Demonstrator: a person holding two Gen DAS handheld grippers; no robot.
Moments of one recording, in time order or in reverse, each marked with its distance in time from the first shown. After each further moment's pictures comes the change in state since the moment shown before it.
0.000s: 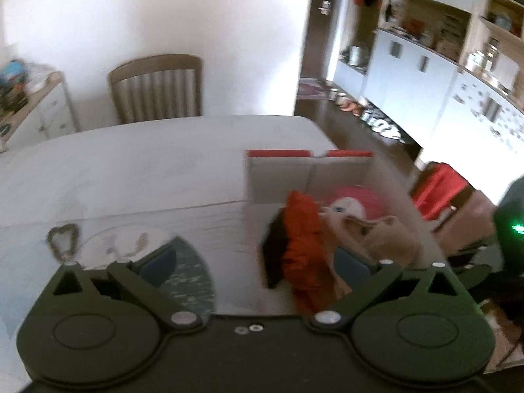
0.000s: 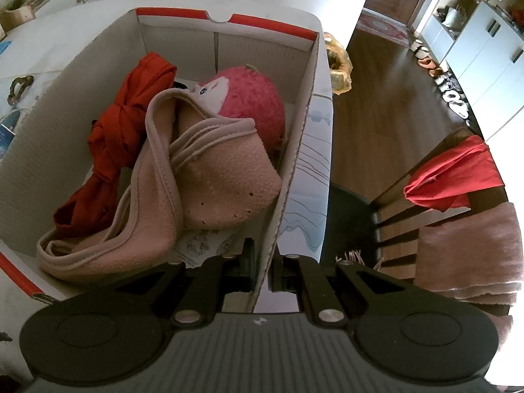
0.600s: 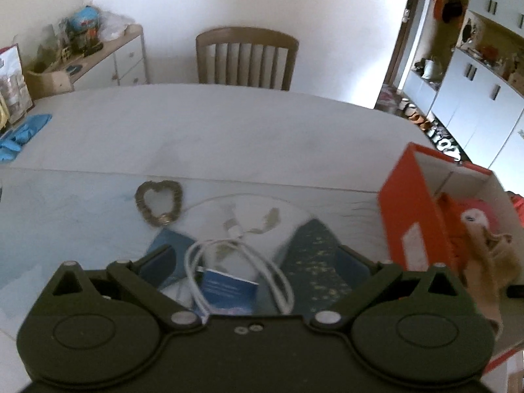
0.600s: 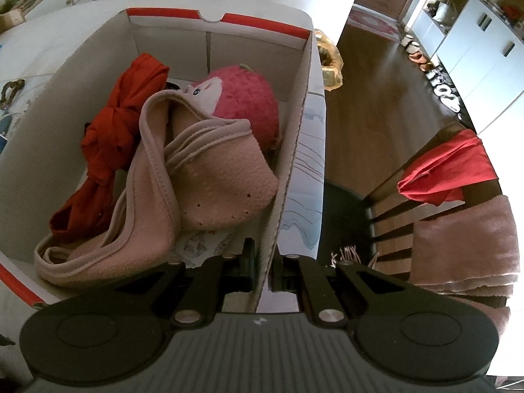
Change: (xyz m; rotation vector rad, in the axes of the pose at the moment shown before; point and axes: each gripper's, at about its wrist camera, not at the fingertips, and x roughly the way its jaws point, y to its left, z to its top) left arm 0.033 0.143 -0.024 -0.182 0.050 0.145; right arm 0.000 0.004 0.002 0.015 0.011 -0.028
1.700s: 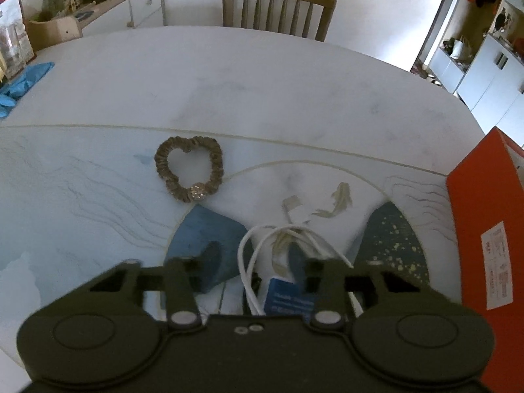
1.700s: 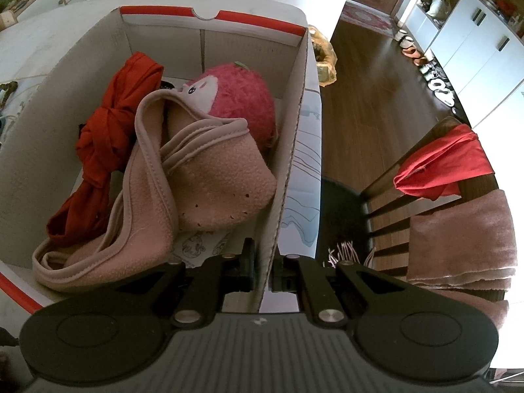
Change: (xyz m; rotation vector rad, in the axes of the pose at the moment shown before) left arm 0.075 0.050 0.004 -0.060 0.168 0.023; right arm 0.001 0.006 0.003 -0.005 0.010 -0.014
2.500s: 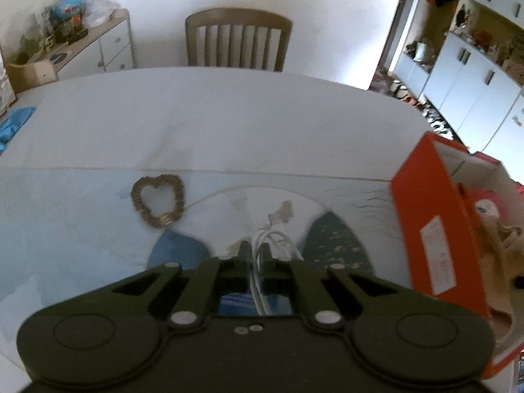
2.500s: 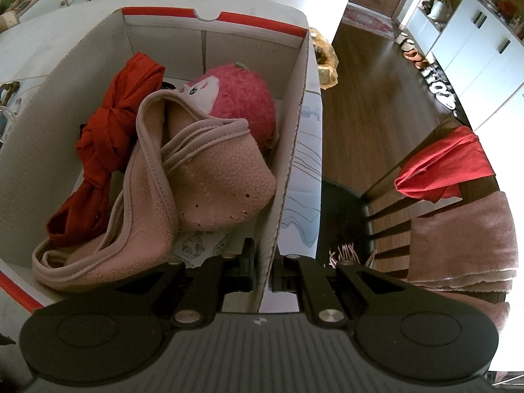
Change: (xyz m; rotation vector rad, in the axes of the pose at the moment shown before) left arm -0.059 -0.034 -0.004 0.104 -0.104 -0.073; right arm 0.001 0.001 -0.002 -0.020 -0.016 0.004
